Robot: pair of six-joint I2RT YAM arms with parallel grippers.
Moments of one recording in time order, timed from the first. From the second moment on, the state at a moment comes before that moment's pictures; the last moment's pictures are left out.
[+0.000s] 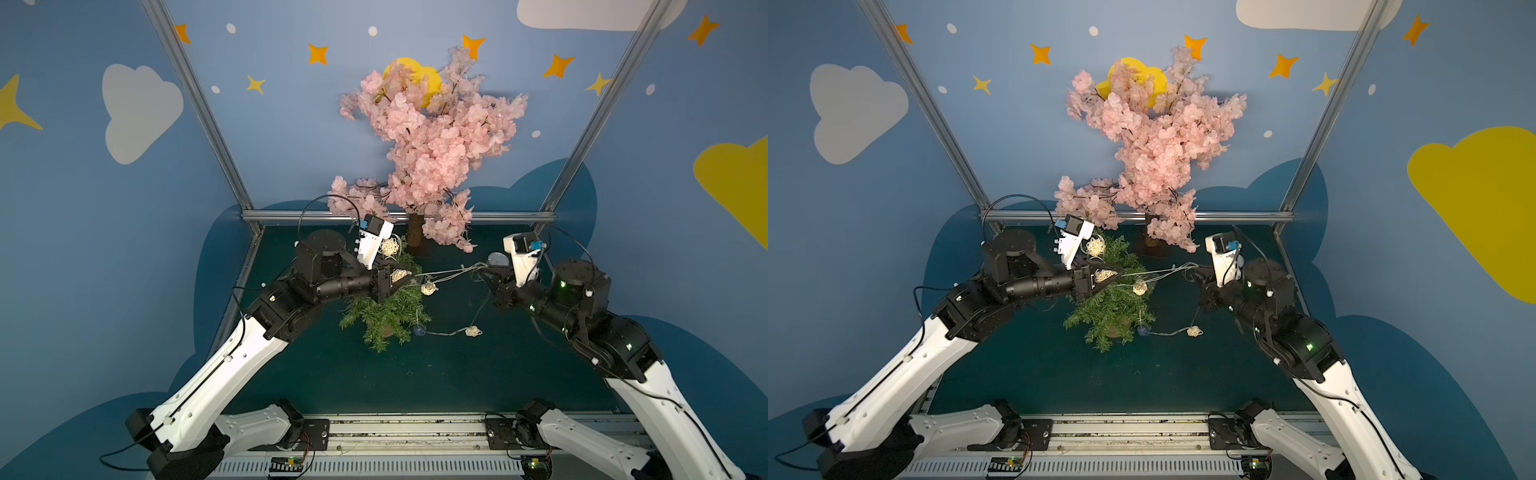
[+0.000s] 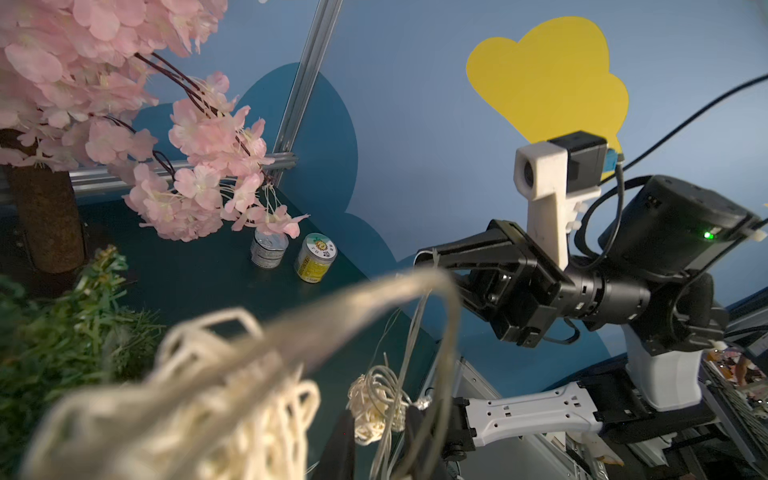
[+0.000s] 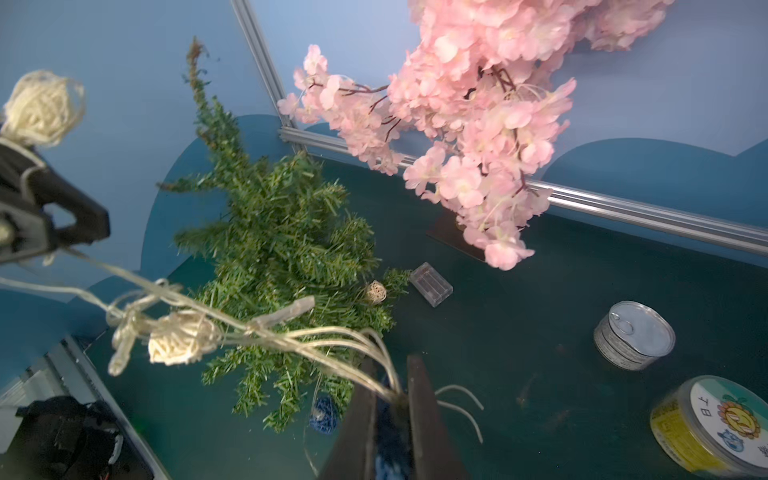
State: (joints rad) left arm -0.71 1.18 1.48 -0.55 0.40 -0.44; right arm 0.56 0.93 1.36 -0.74 -0.06 0.14
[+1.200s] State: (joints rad) left arm -0.72 1.32 1.79 -0.68 0.22 -0.31; right arm 0.27 1.48 2.21 -0.82 -0.56 0.23
